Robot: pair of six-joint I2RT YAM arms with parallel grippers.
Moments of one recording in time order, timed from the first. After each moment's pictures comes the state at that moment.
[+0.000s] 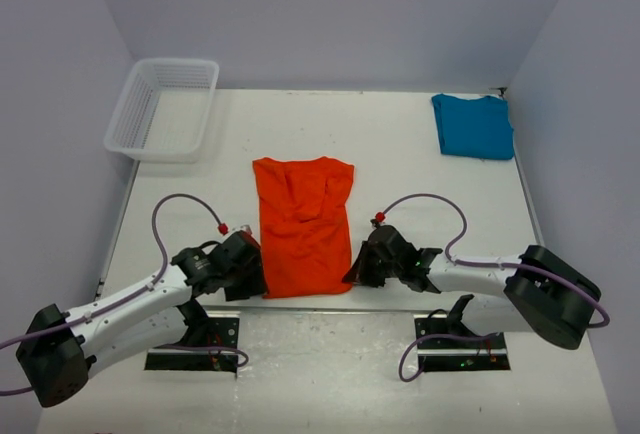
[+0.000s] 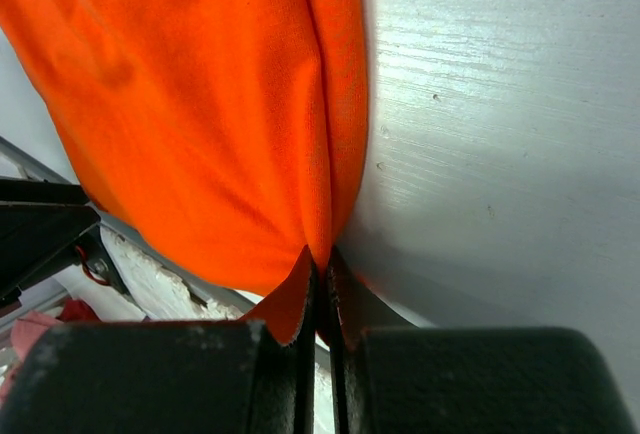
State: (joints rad) left arm -0.81 0.86 0.43 -0.77 -0.04 -0.99; right arm 0.90 1.29 0.35 0.07 -0.12 1.13
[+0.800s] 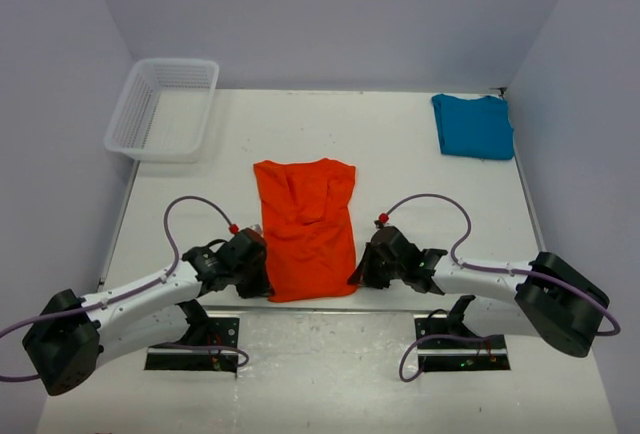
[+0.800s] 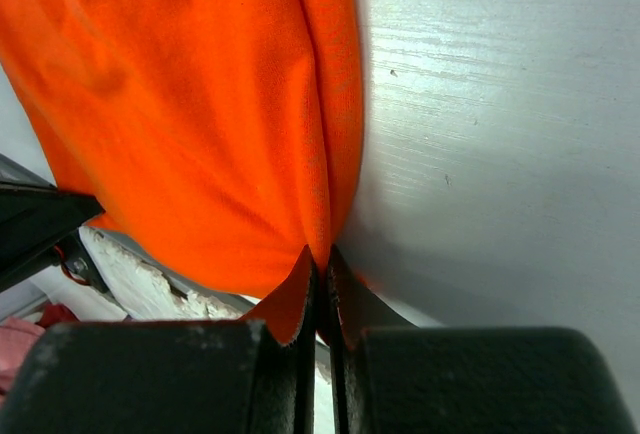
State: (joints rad) left arm -0.81 0.95 0.39 -0.56 0.07 -1.04; right arm 0.90 1.23 0.35 -0.02 -0.10 1.11
